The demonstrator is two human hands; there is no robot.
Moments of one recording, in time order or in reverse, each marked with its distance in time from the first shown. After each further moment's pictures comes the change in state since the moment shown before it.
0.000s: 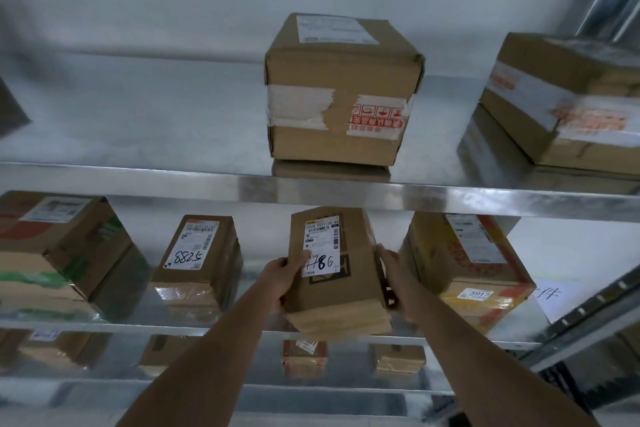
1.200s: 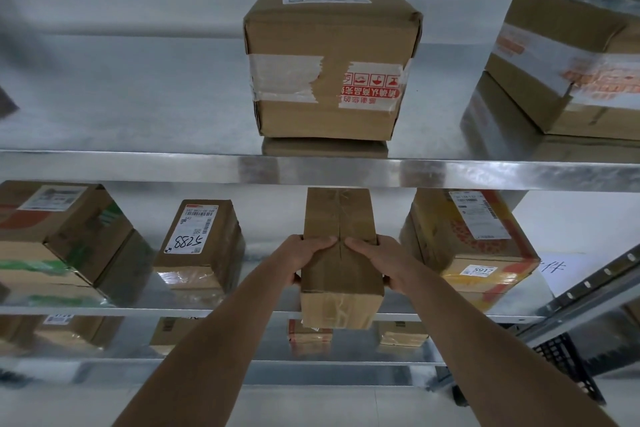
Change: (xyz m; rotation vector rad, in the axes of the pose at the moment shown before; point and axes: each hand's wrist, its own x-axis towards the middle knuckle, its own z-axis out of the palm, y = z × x) left_hand 0.002 0.014 0.020 0.076 -0.121 -0.019; right_hand -0.001 -0.006 0.012 -0.102 -0.114 -0.095
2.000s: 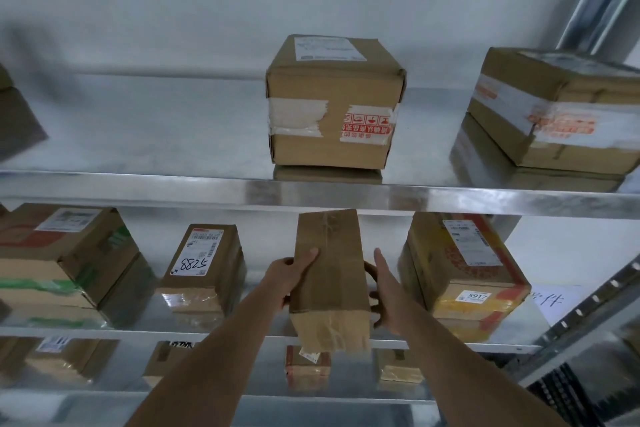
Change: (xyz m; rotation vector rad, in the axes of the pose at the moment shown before) left_hand -0.028 0.000 -0.008 -0.056 0.139 0.084; right_hand -0.028 0.008 0.006 0.264 -0.067 0.078
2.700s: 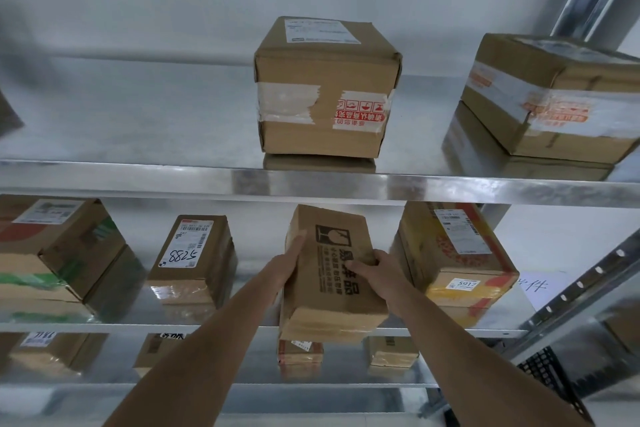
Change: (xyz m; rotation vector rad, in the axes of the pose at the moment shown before) left_hand -0.004 0.001 0.008 0.100 -0.066 -0.052; right_hand 0.024 0.004 -0.016 -0.384 0.241 -0.207
